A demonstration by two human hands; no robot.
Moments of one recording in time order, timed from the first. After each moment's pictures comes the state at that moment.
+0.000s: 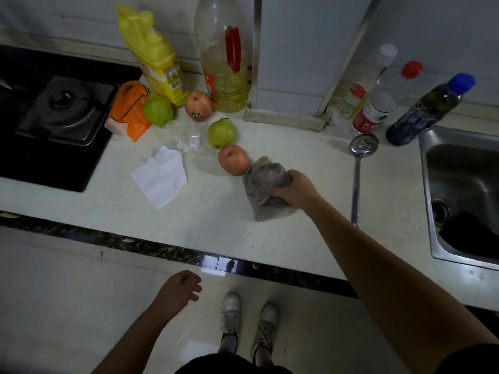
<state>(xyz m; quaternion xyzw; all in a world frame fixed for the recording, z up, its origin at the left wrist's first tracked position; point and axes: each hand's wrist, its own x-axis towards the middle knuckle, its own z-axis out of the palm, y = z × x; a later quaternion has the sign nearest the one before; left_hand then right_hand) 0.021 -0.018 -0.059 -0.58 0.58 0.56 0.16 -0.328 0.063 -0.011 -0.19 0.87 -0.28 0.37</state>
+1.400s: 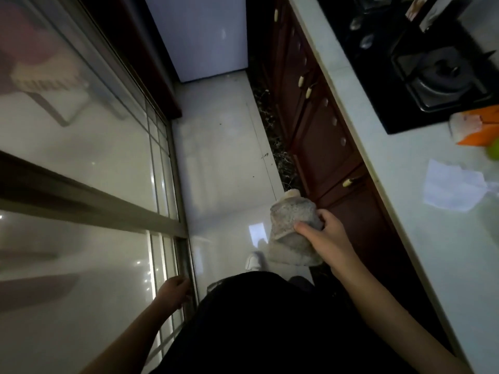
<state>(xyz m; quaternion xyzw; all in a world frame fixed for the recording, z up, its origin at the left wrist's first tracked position) 0.446 0.207 -0.076 -0.82 0.15 0.55 -0.08 0.135 0.014 0.029 -0.46 0.66 -0.18 0.56</state>
